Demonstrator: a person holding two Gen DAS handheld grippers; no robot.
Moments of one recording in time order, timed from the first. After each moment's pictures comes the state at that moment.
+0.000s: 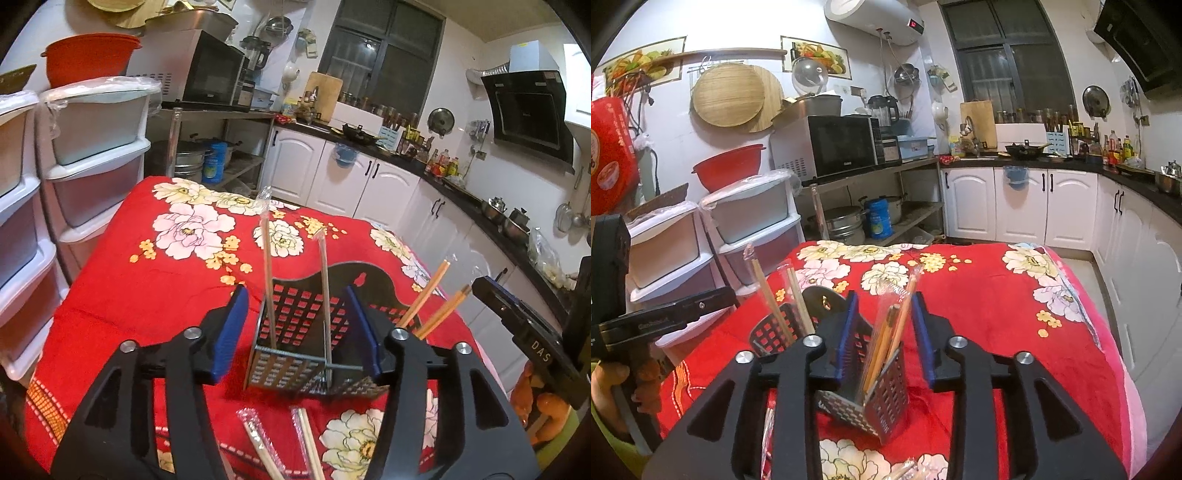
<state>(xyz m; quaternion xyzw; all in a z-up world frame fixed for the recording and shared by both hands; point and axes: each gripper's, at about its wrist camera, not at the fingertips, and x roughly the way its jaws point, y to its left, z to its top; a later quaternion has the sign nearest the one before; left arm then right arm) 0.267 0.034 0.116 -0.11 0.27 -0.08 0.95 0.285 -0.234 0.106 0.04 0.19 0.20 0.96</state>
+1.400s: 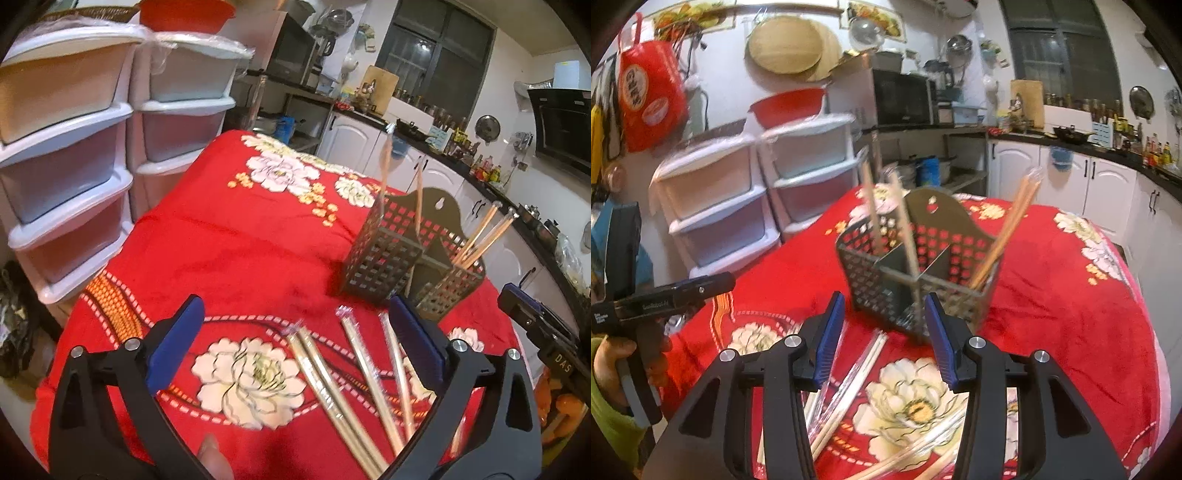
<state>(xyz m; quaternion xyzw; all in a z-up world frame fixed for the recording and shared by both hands) 0.165 0.113 0.053 -0.15 0.31 0.00 0.94 0.211 -0.160 0.063 -0.02 0.26 0.28 0.92</state>
